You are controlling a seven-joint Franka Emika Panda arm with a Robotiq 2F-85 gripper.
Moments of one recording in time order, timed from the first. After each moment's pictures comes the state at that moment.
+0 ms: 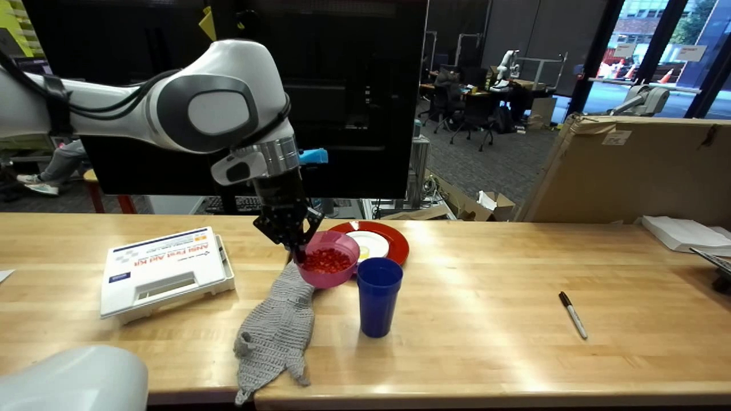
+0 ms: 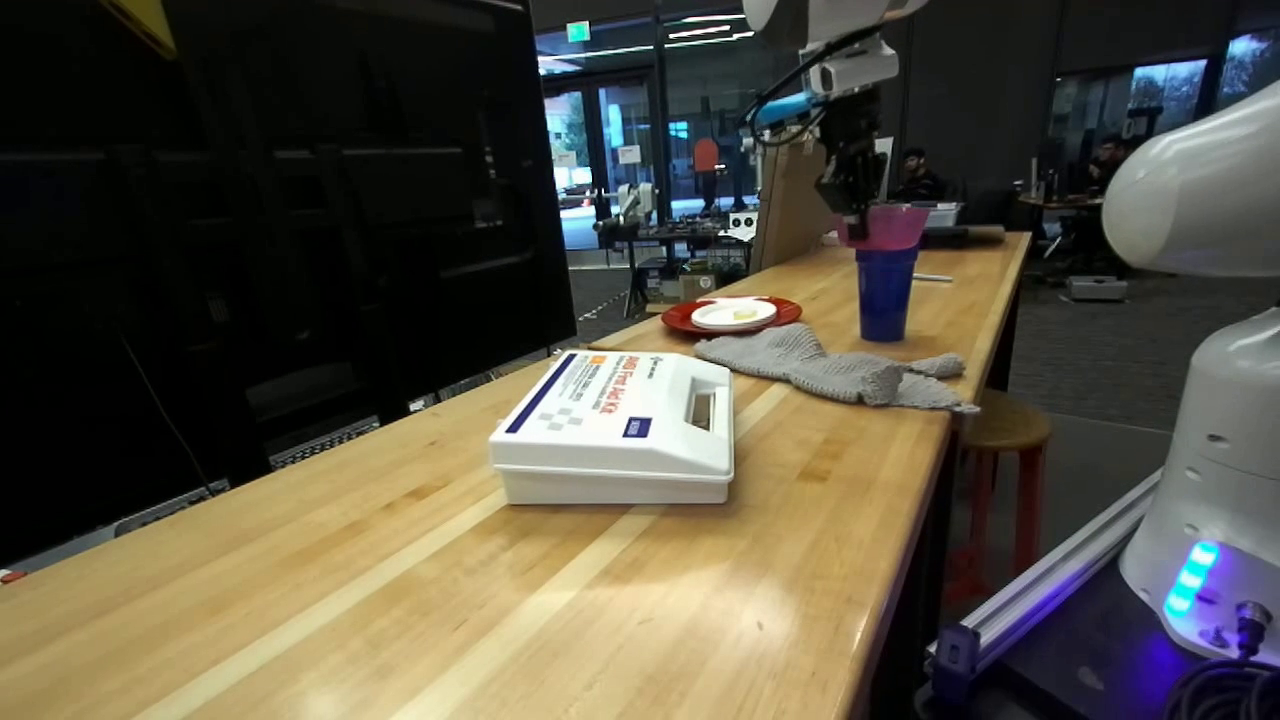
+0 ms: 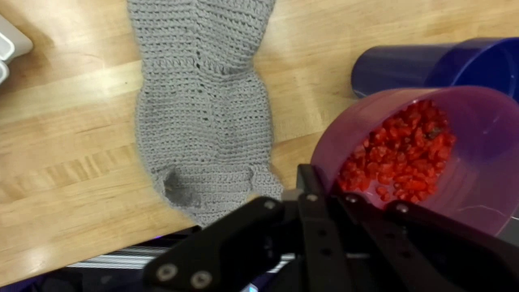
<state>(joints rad) -0.92 -0.90 0.89 -2.50 0.48 1.86 2.60</state>
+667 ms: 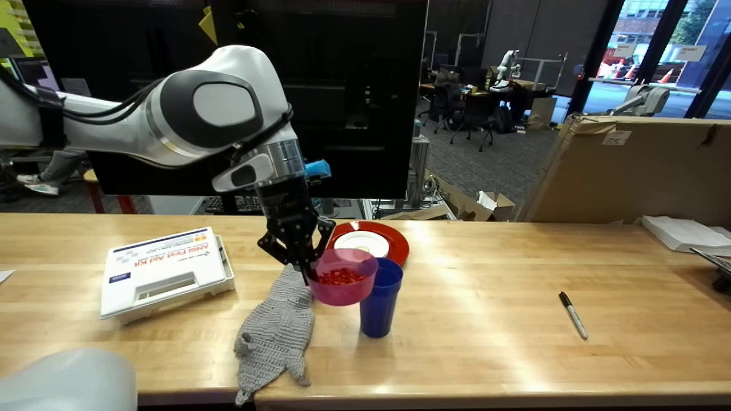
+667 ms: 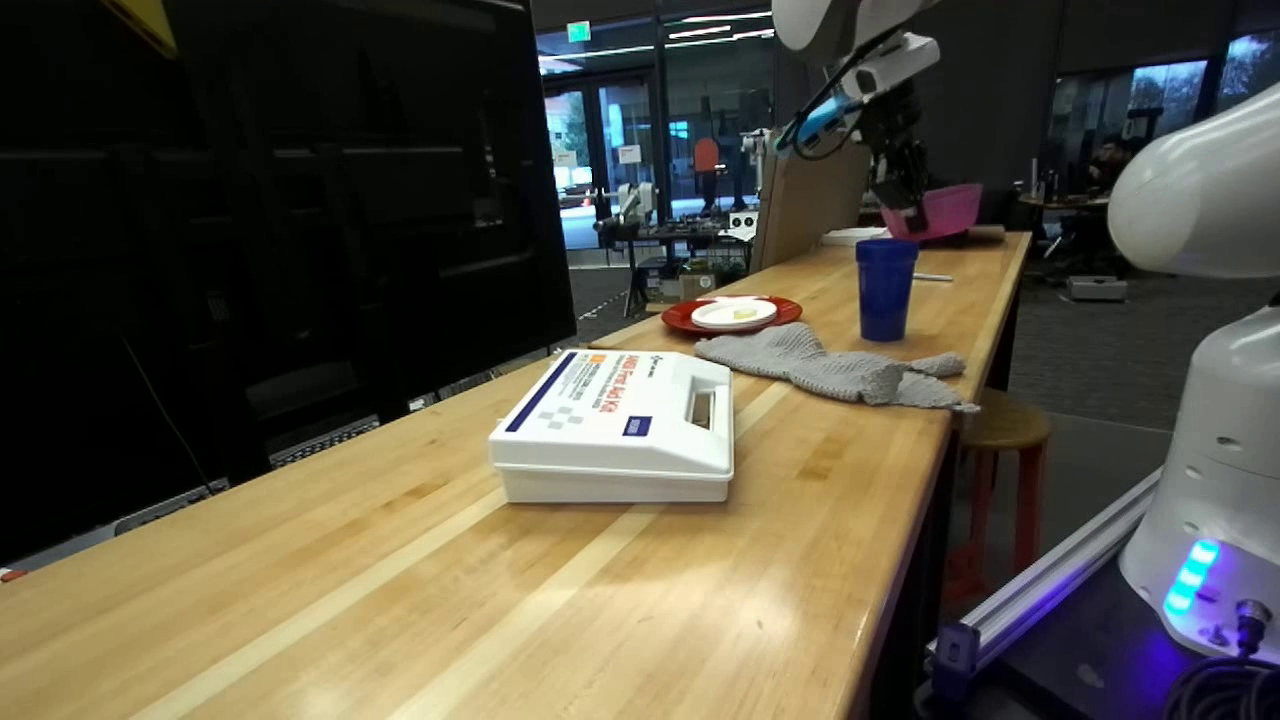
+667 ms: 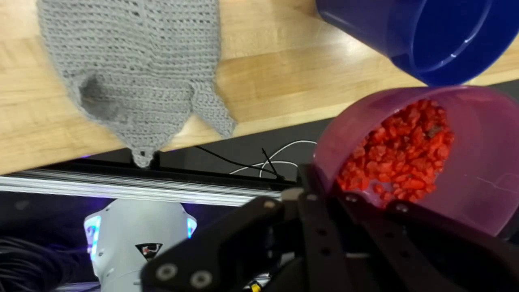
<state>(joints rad) -0.80 -0.83 0.78 -2.53 0.16 1.82 2.59</state>
